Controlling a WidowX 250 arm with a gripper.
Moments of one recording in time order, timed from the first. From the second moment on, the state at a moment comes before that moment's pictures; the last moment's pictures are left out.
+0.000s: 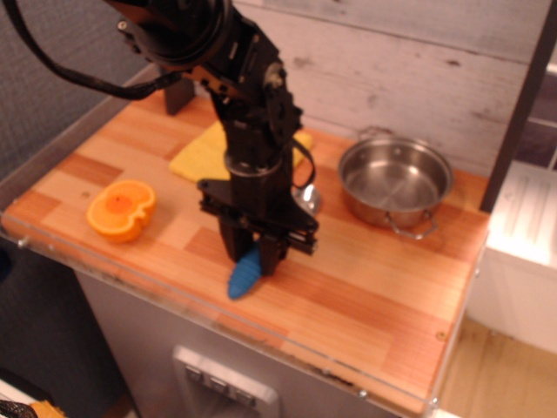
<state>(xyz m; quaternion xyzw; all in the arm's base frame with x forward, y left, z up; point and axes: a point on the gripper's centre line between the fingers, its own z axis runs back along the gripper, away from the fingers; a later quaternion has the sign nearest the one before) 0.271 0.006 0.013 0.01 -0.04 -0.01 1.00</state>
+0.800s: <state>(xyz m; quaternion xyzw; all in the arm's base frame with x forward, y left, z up) 0.265 0.025 0.061 0.00 -0.08 0.00 1.00</state>
